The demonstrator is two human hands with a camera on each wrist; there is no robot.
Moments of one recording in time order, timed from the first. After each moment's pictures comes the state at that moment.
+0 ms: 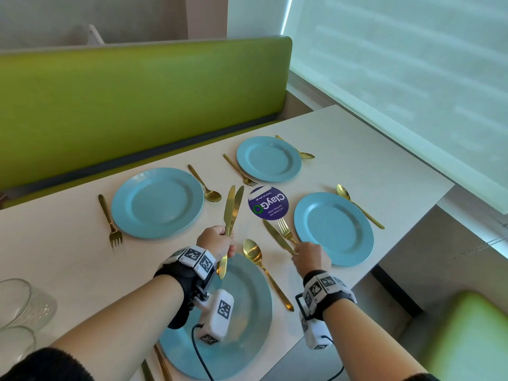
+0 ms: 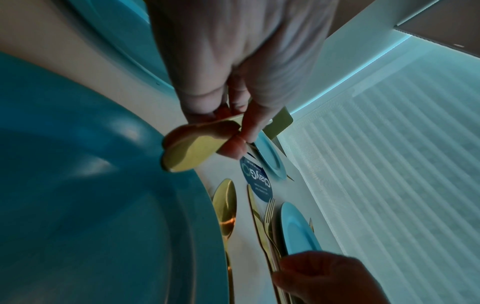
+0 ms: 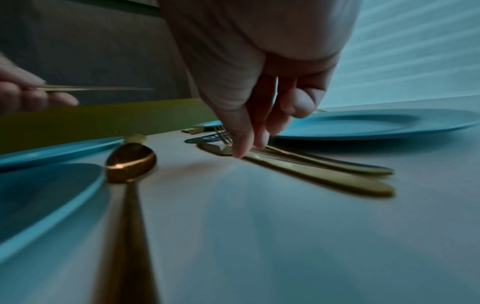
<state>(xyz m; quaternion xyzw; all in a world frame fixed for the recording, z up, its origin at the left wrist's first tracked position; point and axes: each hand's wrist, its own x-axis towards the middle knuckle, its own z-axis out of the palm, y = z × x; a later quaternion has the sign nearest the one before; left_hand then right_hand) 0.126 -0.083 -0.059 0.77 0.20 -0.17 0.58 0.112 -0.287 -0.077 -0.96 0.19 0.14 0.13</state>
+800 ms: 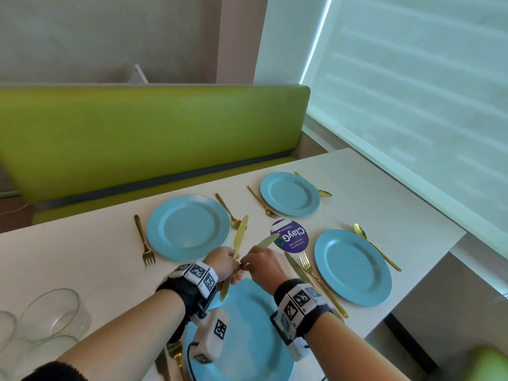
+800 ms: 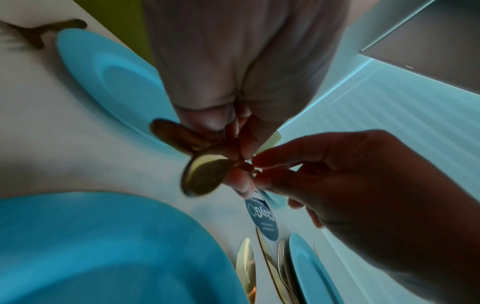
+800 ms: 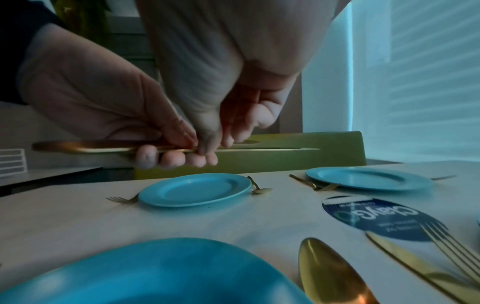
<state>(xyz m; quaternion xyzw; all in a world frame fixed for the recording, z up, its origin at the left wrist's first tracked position) 0.125 -0.021 -0.033 0.74 0.14 -0.25 0.61 0.127 -0.152 -0.039 -0.96 -0.23 0.03 0.19</state>
